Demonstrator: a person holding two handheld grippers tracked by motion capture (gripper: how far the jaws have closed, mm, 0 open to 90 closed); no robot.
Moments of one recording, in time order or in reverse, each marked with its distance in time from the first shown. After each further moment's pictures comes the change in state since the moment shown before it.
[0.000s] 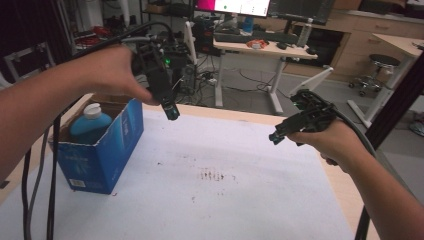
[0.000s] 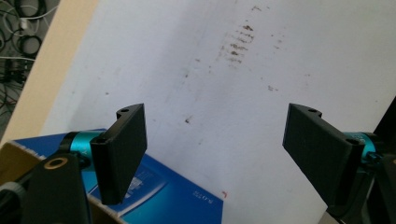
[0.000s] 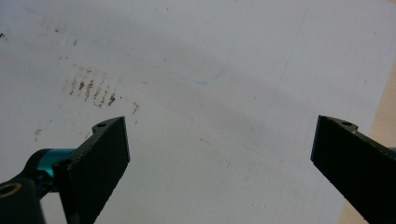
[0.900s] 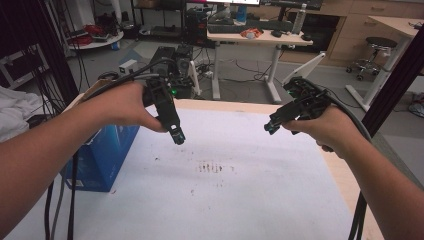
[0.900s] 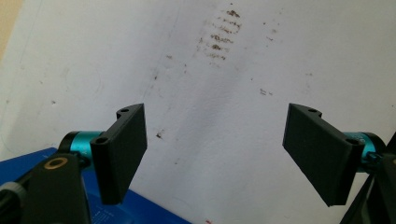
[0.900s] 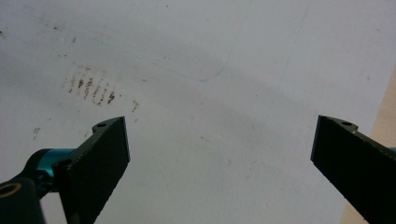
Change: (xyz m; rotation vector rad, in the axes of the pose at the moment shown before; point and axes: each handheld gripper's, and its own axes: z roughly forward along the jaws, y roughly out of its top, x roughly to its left) left arm -0.009 0.002 0.068 0.038 -0.063 0.003; right arm -0.001 -0.003 0.003 0.002 0.000 0.001
